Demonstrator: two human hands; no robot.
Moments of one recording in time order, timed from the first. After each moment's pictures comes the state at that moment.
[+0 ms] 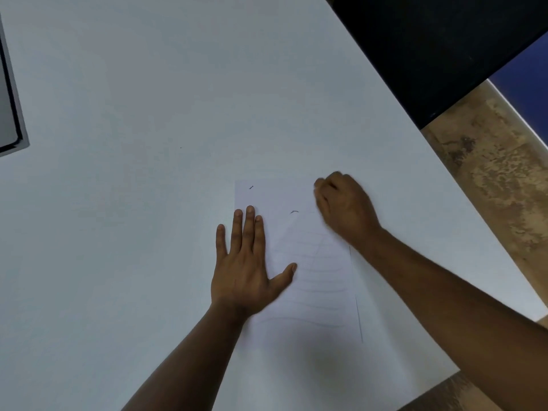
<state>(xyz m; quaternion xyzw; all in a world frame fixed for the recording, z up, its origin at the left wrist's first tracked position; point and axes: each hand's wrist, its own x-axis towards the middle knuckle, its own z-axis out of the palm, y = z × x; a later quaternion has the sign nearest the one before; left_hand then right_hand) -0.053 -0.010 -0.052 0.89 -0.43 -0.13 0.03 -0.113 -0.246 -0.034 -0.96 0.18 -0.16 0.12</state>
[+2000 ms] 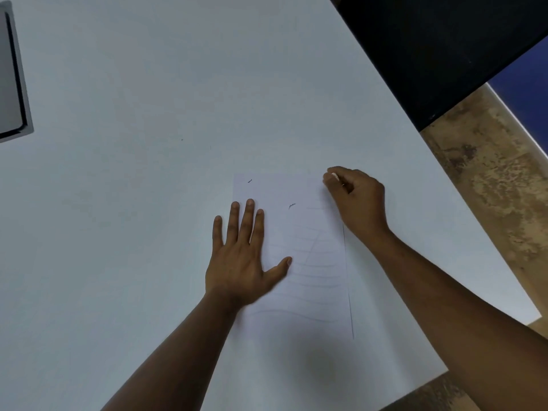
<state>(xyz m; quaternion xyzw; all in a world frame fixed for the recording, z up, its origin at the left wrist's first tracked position) -0.054 -0.012 -0.048 0.89 -0.43 -0.13 0.03 -0.124 -0.248 -0.004 -0.84 0.33 -0.20 0.38</state>
